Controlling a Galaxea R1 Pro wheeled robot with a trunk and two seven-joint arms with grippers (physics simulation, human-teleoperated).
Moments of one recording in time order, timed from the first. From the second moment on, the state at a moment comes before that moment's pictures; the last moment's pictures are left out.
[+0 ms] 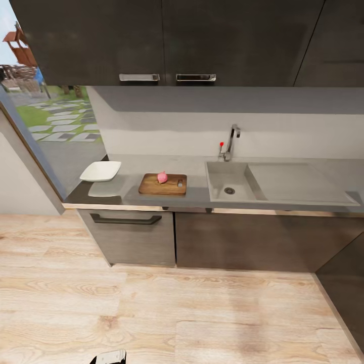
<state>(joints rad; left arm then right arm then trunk) -0.42 -0.02 -0.18 0.08 0.26 -0.64 0.07 0.18 -0.07 0.02 -0.27 -0.14 -0.43 -0.03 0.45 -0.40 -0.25</state>
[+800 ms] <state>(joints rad) -0.42 0.00 -0.17 0.07 0.25 -0.65 0.01 0.18 -0.07 0.02 -0.27 -0.14 -0.43 -0.03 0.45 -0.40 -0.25</state>
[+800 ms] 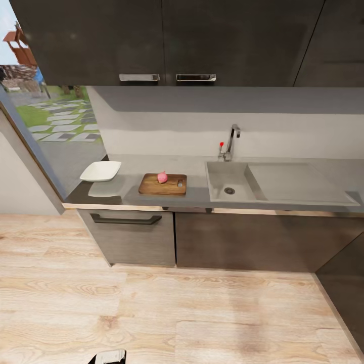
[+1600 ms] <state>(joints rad) 0.23 -0.02 0.05 -1.24 0.22 -0.14 -0.07 0.18 -0.07 0.02 -0.27 -0.14 -0.43 -0.03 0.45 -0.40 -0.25</state>
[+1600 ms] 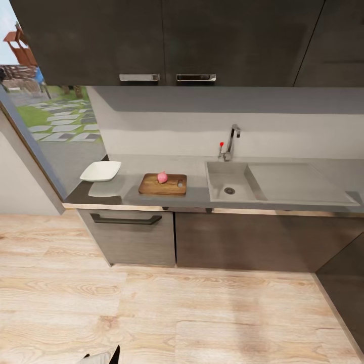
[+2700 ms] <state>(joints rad) 0.42 -0.04 0.07 -1.29 0.09 -0.33 -0.08 0.18 -0.07 0.02 -0.27 -0.14 -0.43 -0.03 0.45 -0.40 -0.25</state>
